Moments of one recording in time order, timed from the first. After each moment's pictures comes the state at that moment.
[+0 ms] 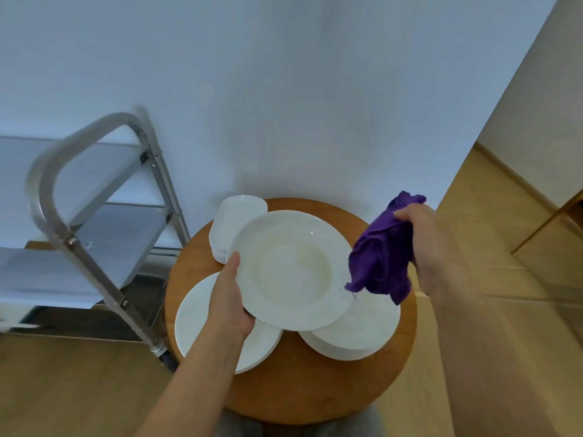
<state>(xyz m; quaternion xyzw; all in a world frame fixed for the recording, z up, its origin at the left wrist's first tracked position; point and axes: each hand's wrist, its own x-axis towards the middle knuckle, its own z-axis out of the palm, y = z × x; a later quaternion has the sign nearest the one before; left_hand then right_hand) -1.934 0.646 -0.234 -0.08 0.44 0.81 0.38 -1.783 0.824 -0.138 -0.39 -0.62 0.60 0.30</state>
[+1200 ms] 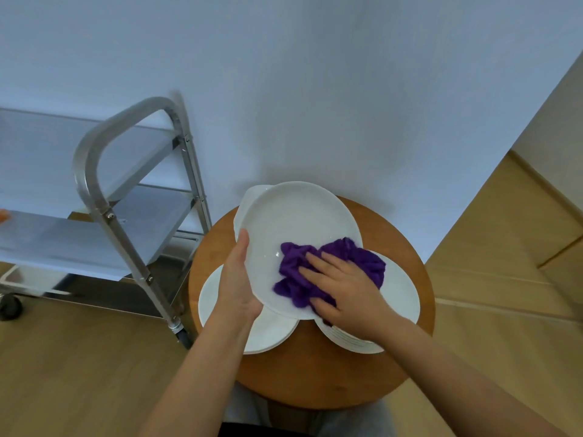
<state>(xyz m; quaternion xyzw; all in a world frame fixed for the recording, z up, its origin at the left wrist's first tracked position) -1.934 0.623 -0.229 0.00 0.34 0.85 0.41 -1.815 0.770 -0.241 -0.03 -0.99 0.12 0.07</state>
